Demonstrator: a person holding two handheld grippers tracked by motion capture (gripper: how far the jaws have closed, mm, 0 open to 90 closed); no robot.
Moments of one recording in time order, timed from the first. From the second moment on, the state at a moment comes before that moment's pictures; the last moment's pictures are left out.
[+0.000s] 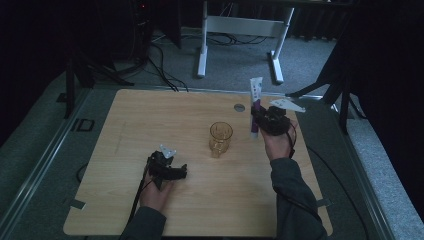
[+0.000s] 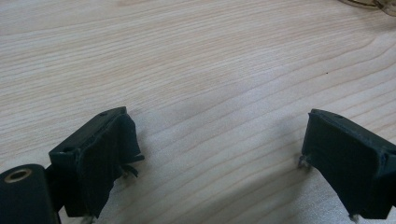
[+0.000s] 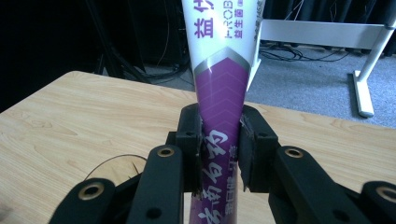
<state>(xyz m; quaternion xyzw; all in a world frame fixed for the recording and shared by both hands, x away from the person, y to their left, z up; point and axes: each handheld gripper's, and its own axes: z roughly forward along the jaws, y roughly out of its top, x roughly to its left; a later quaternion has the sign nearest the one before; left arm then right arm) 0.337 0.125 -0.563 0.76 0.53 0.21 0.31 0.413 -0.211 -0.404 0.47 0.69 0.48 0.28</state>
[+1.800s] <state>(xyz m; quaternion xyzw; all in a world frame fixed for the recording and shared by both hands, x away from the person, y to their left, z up) 0.337 0.125 -0.563 0.76 0.53 0.21 0.31 0.418 -0.174 -0.398 0.44 0.70 0.50 0.26</state>
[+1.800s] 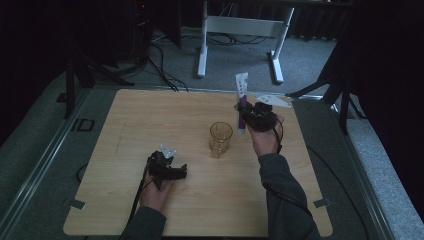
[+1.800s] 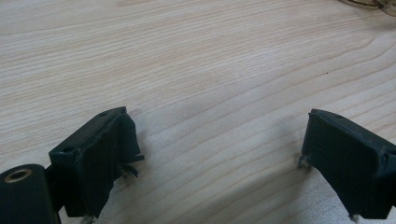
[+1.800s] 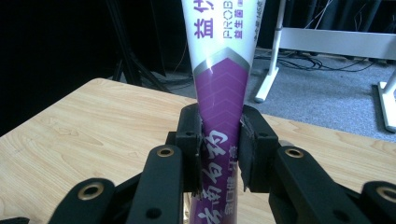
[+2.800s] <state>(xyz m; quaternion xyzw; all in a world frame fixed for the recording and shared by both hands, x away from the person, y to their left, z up) 0.337 0.125 -0.563 0.76 0.53 0.21 0.31 0.419 -0.155 -0.403 0.44 0.70 0.50 0.25</state>
